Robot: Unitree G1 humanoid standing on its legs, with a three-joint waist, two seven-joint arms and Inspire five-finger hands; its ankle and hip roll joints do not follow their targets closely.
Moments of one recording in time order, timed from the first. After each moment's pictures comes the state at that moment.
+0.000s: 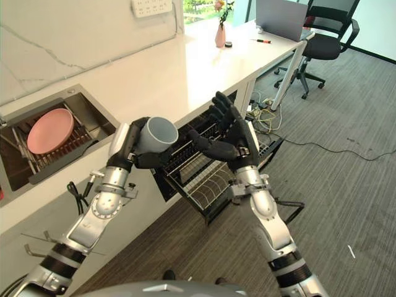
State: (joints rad) left arm -0.14 0.49 -0.31 -0.04 0.25 -0.09 0.36; right arm -0.09 -0.34 0.30 -0.16 0.56 -0.20 -0.12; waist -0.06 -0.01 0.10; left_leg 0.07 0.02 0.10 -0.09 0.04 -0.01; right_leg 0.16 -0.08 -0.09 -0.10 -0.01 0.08
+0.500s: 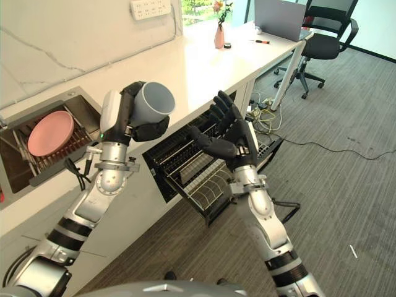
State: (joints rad) left arm -0.33 0.48 -0.31 0.01 0.33 -0.08 0.48; right arm -0.10 -0.31 0.33 -0.16 0.61 -0.20 -0.14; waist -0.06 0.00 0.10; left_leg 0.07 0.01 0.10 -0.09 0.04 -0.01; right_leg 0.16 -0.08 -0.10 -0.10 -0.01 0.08
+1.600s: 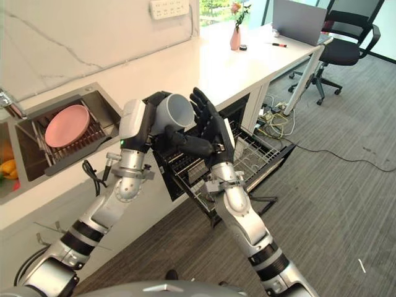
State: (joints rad) left arm -0.33 0.43 -0.43 0.00 0.48 -0.02 0.52; right arm -0.19 -0.24 0.48 -0.16 0.52 -0.18 -0.29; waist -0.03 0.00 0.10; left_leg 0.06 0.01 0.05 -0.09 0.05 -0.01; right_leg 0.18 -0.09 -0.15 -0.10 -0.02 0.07
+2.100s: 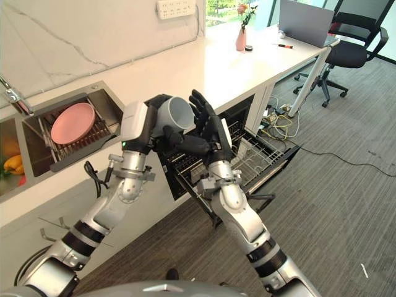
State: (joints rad) left arm -0.33 0.43 -0.46 0.01 0.52 0.01 0.53; right arm -0.24 -0.24 0.50 -0.12 0.51 -0.12 -0.36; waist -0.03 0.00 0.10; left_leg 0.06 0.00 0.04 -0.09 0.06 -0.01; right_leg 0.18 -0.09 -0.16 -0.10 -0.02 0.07
